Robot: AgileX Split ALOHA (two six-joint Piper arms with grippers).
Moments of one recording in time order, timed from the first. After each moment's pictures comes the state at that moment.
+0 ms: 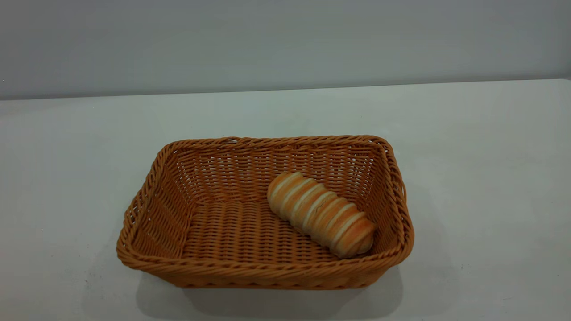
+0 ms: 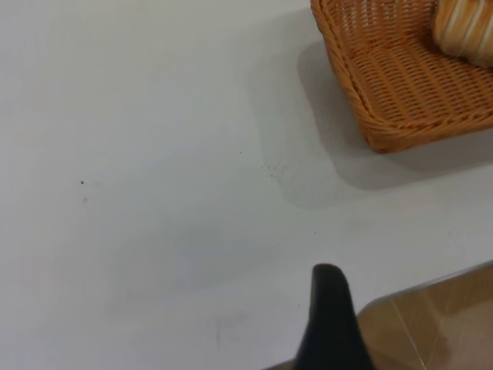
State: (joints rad) left arm -0.16 -0.02 -0.49 -0.07 1.14 0.11; right arm 0.40 0.03 -0.47 0.01 1.14 -0.09
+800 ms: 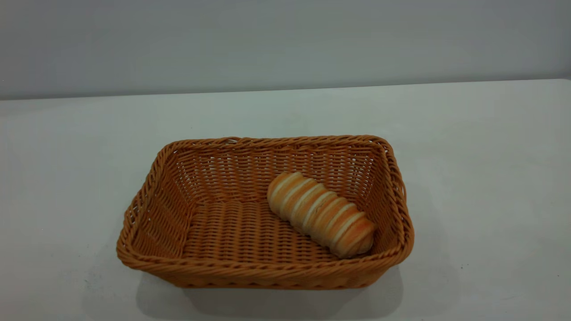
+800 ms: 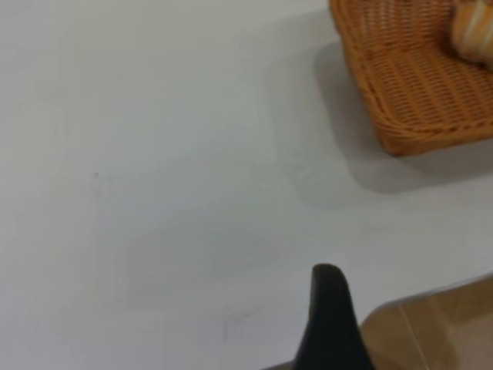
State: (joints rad) left arm -0.09 -0.02 -0.49 -0.07 1.14 0.11; right arm 0.29 0.00 -0.47 0.01 1.14 -0.09
